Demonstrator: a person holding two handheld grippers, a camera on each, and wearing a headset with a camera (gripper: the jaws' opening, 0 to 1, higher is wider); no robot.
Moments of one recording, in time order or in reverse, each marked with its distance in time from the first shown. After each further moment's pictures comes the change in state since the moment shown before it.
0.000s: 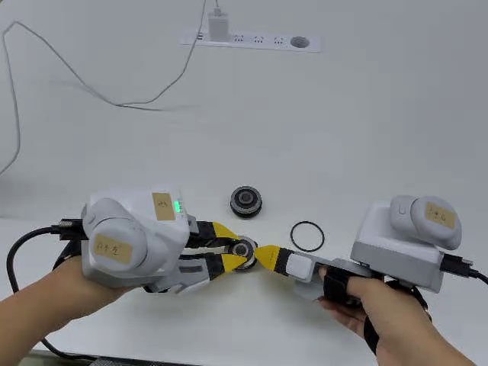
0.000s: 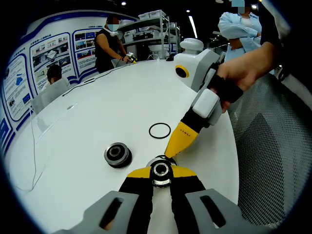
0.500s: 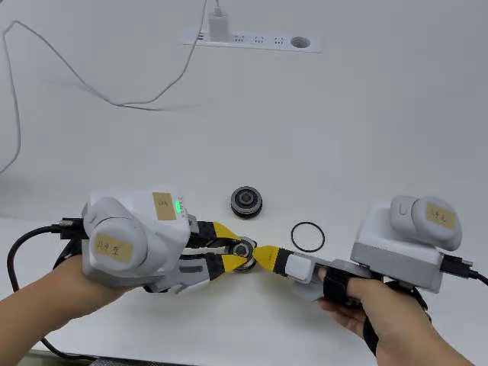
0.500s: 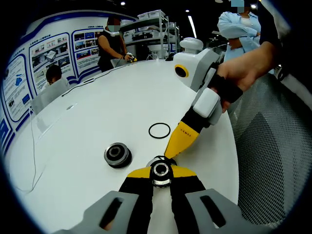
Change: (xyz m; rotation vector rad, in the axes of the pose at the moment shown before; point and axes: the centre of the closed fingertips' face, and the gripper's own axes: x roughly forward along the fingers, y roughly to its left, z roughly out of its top) left arm 0.000 0.000 0.000 0.003 0.001 -0.005; right arm 0.001 0.003 0.000 -0.013 0.002 0.016
